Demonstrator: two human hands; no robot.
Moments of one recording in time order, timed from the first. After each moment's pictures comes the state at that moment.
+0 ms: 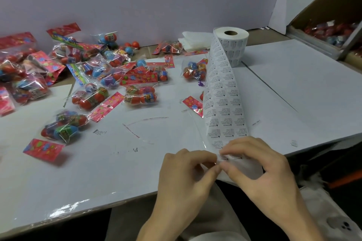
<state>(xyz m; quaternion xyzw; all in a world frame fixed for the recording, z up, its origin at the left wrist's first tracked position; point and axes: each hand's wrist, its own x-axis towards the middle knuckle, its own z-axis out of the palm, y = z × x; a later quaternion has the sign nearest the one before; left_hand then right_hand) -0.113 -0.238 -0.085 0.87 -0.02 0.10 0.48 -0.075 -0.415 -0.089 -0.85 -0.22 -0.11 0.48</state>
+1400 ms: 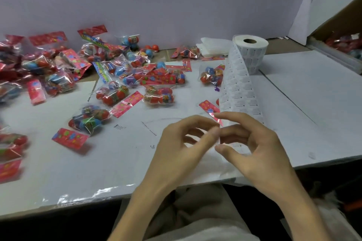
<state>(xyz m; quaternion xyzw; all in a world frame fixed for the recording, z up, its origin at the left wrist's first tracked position) -0.093 -0.202 -0.048 0.80 -0.03 0.13 0.59 -0.052 -0.377 -0.050 -0.79 -0.27 -0.02 0.55</state>
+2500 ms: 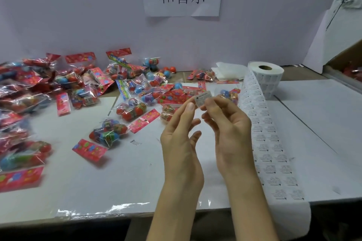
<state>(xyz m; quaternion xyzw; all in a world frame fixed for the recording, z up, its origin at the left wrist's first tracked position) -0.070 -0.211 -0.021 0.44 0.16 0.24 0.85 -0.018 -0.270 -0.026 -0.53 -0.15 -0.02 0.84</state>
